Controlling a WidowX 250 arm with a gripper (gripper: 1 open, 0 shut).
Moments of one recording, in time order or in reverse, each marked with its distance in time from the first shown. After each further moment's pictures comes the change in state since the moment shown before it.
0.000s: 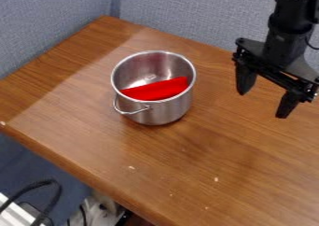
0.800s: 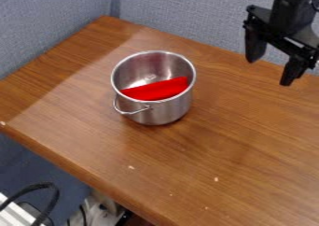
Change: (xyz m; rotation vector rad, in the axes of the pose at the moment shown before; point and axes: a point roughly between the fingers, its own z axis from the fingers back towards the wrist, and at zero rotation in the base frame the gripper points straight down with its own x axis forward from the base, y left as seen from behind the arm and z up) arm 0.038 0.015 0.015 -0.005 -0.035 -0.138
